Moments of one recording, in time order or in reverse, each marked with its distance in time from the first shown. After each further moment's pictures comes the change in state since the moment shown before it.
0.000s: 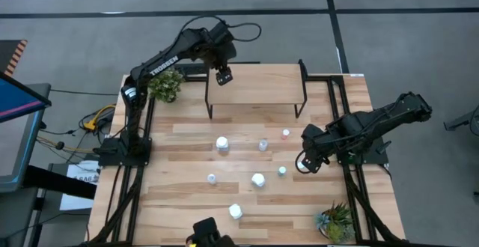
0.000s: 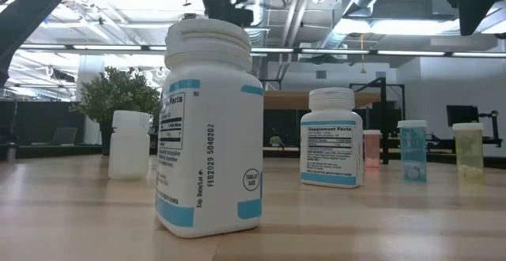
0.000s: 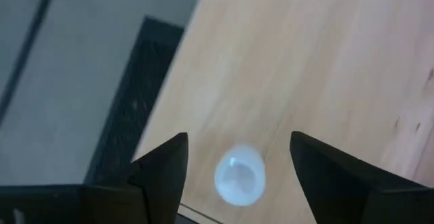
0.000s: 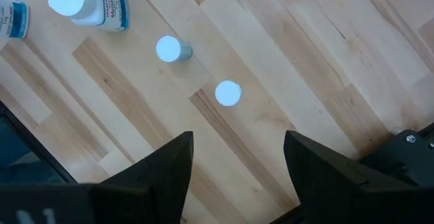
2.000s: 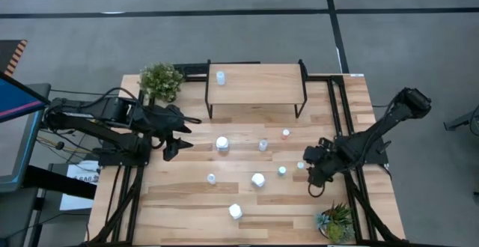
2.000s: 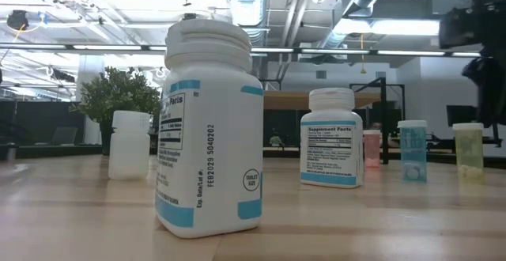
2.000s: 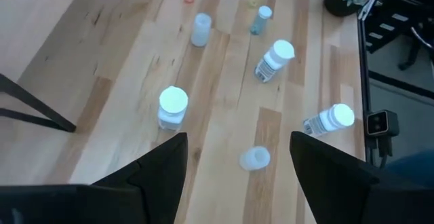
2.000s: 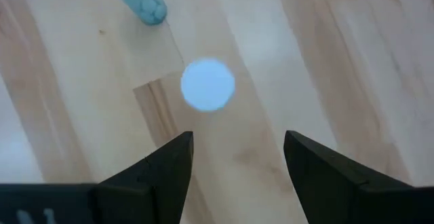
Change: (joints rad) left arm -0.740 -0.991 -1.018 0.315 -0.037 -0.663; right arm 0.232 -0.085 -0.571 0.509 0.219 -0.117
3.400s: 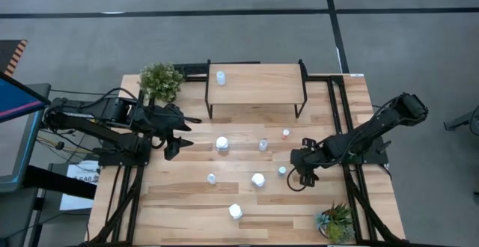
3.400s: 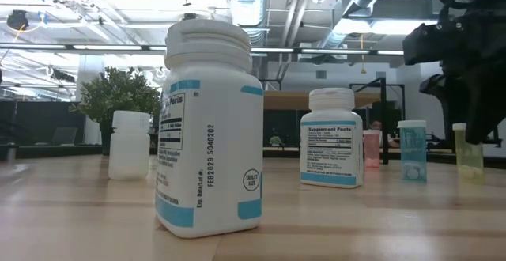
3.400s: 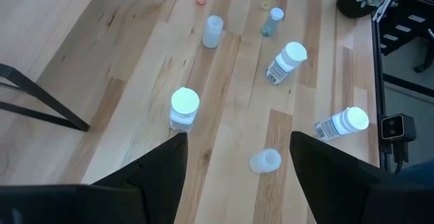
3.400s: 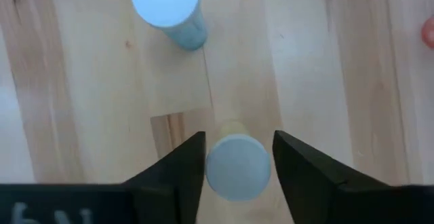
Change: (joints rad) left arm 0.000 0.002 -0.003 -0.006 -0.039 0.001; right arm -0.188 0.150 0.013 0.215 -0.162 -0.381
